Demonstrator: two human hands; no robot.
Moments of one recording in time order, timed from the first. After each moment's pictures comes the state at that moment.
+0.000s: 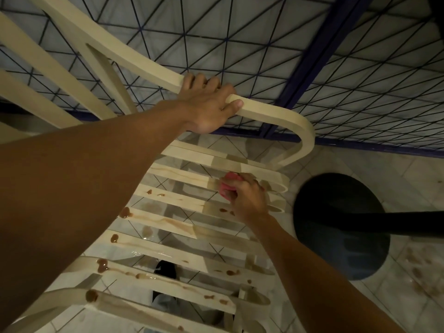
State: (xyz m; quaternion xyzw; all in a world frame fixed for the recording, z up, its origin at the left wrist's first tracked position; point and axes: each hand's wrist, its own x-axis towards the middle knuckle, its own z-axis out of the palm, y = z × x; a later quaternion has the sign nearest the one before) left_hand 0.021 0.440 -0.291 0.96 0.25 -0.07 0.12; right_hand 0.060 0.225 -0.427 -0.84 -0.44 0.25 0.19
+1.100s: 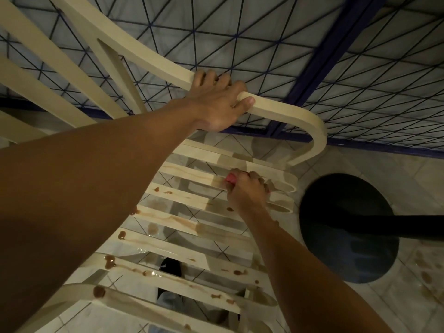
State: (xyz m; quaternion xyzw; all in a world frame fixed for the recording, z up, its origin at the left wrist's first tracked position) left_hand 0.021 0.438 -0.291 0.96 0.25 -0.06 0.12; right_hand 0.046 0.256 -0.420 -0.90 -0.34 0.28 0.05
